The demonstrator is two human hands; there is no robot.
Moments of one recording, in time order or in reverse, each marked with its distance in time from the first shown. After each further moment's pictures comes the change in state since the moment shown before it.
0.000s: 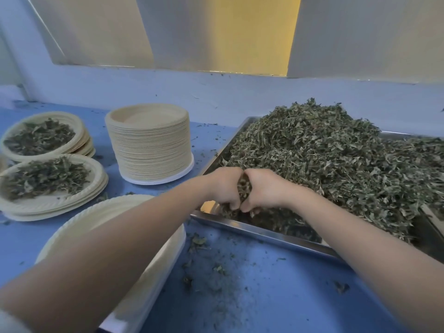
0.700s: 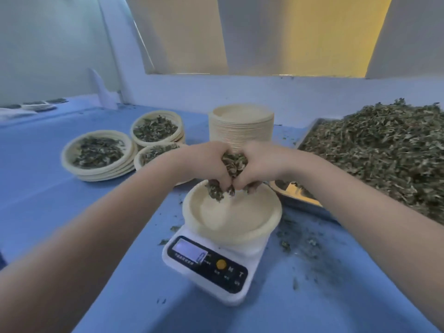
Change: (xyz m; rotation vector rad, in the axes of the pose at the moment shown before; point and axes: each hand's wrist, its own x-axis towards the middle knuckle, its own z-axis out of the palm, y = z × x) left_hand -0.180 -0.085 -0.074 -0.192 0.151 -0.248; right_hand -0.035 -0.184 0.025 0.125 -0.140 -0.280
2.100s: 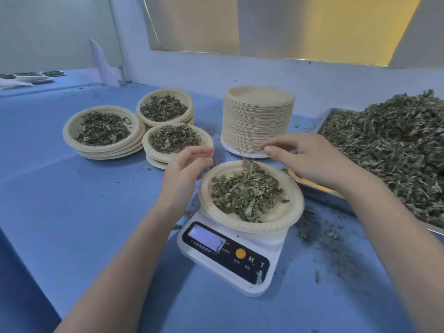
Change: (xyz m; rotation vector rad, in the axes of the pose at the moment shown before) left_hand -0.020 -0.088 0.064 -0.924 0.624 0.064; right_hand -0.014 0.040 0.012 -0.122 0.380 -0.147
